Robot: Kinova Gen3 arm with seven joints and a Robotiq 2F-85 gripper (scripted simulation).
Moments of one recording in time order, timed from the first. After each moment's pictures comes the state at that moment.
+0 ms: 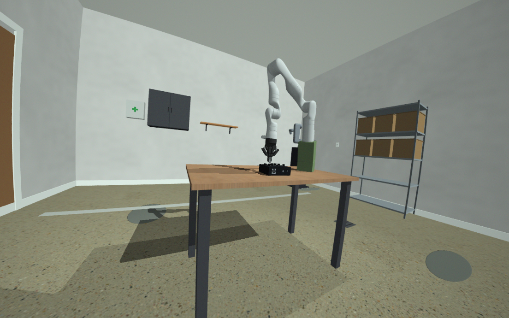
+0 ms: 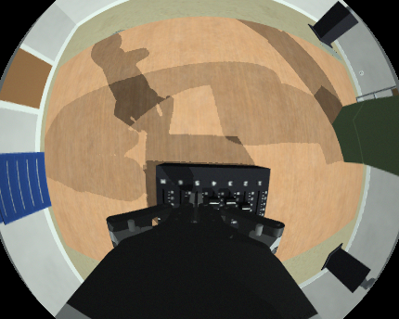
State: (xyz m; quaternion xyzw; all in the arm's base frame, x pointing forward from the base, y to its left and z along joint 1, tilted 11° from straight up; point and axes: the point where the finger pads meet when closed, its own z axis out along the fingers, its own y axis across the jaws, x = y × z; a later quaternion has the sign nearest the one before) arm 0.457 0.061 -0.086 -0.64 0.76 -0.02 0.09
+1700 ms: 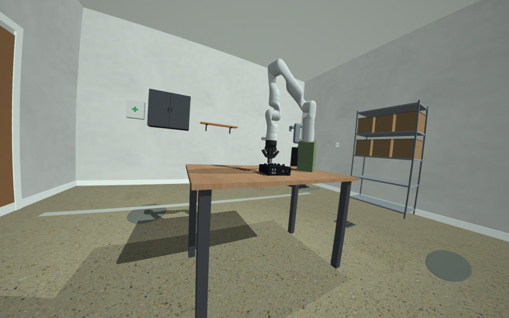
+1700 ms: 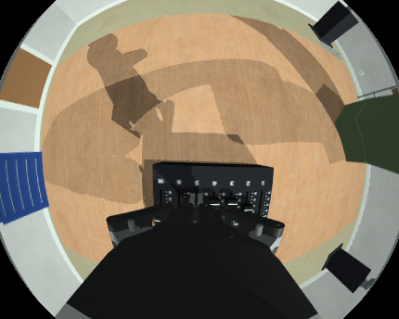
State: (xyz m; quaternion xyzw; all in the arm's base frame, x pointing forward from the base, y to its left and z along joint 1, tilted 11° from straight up) arm 0.458 0.065 -0.096 -0.64 0.76 -0.02 0.09
